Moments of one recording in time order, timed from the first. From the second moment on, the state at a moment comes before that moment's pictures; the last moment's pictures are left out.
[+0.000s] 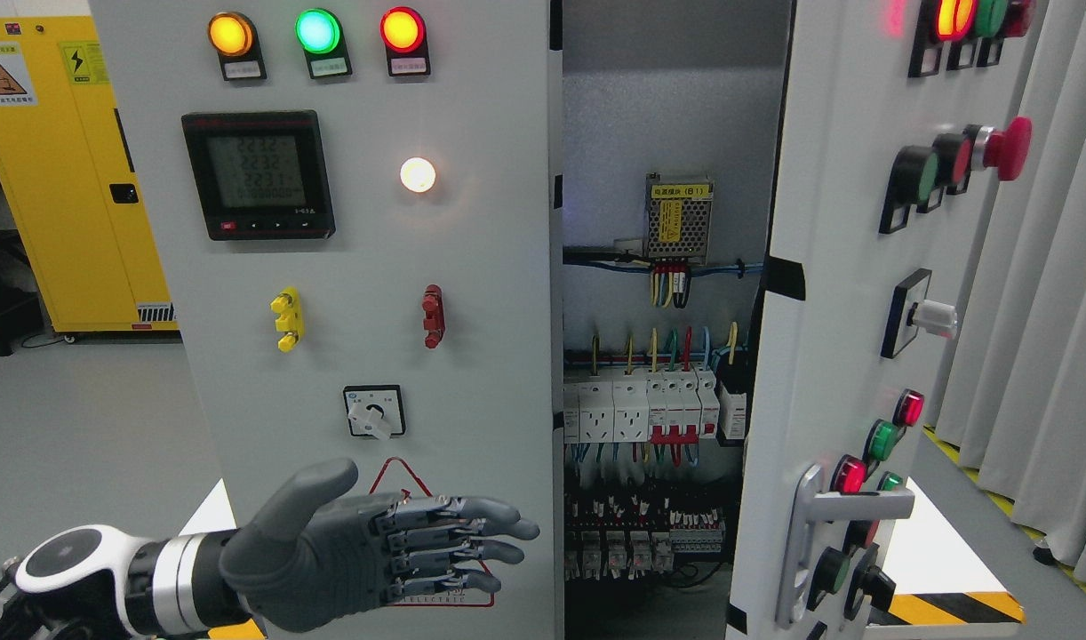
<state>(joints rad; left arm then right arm) -0.81 0.70 -0.45 -1.76 1.12 0.40 -0.86 0.08 -0.08 0.15 -0.22 -0.19 0.12 0.08</state>
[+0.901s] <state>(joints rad) -1.13 0.42 -0.59 -1.50 1.08 0.42 -0.80 0.08 -0.07 0.15 -0.22 -0.19 0.12 0.08</state>
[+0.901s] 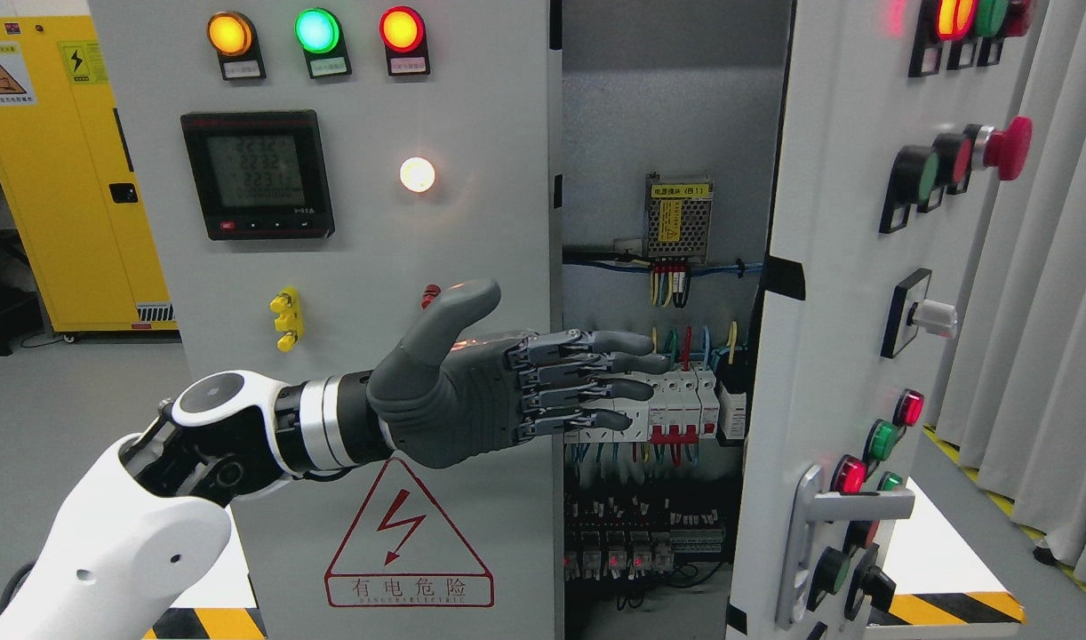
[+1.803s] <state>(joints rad) -1.23 0.17 -0.61 -1.37 1.06 0.48 -0.77 0.08 -0.07 0.15 -0.22 -0.19 0.12 0.08</state>
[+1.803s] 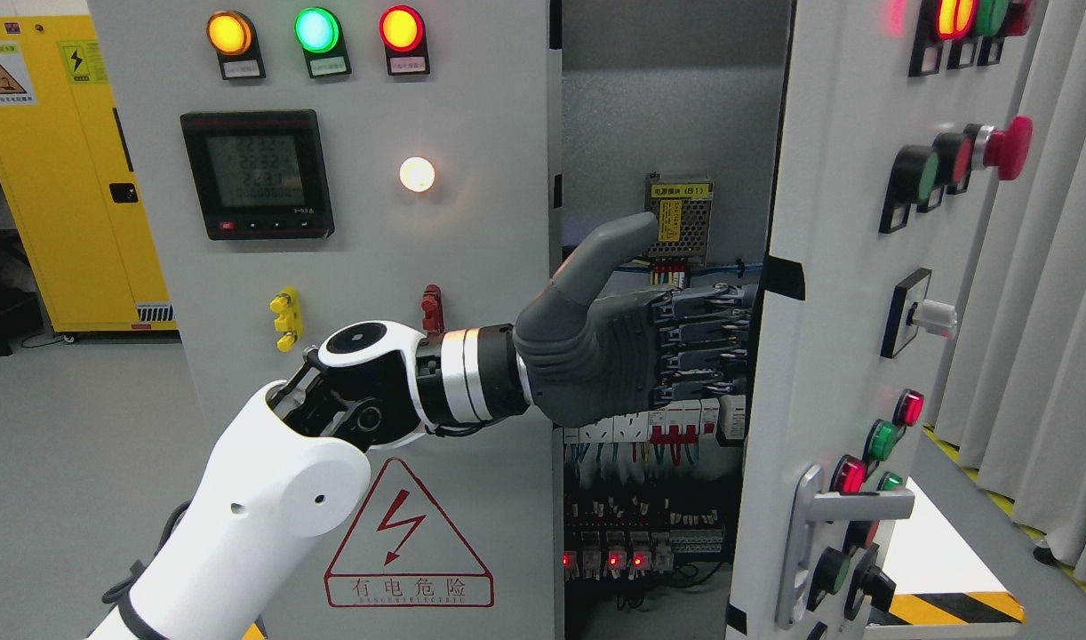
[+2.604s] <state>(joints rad) -1.25 0.01 -0.61 -1.35 1.03 0.51 -0.77 0.08 -0.07 0.15 -0.22 -0.19 0.12 0.08</state>
